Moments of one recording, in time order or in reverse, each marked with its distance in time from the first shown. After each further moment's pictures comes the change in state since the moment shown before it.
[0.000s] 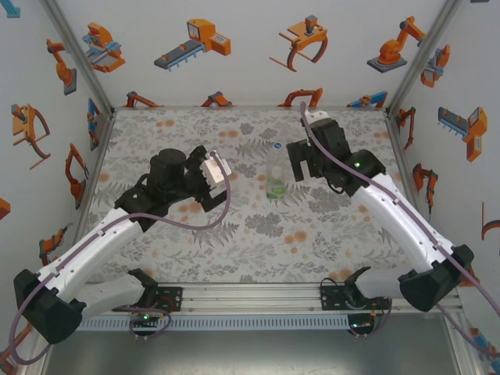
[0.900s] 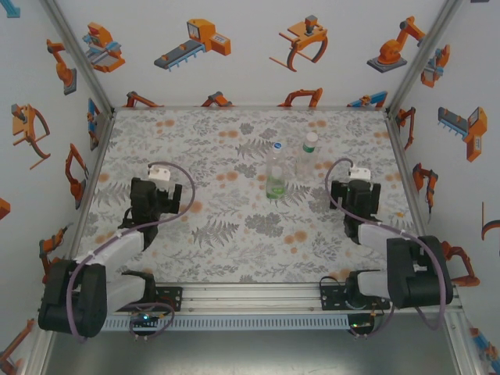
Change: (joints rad) left arm 0.484 0.076 -0.638 0.704 -0.368 -0.351; right arm -0.512 0.024 -1.054 1.329 -0.067 -0.108
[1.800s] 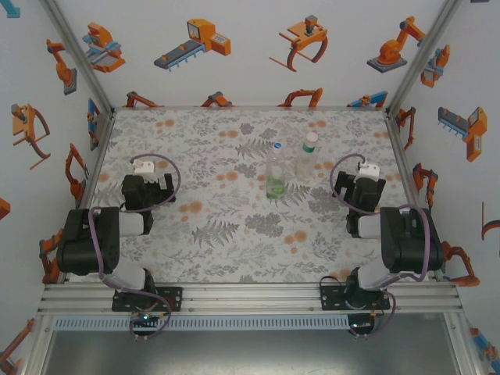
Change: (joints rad) left arm 0.190 0.400 0.055 0.395 0.251 -0.169; right arm -0.095 0.237 0.009 0.373 -0.102 0.069
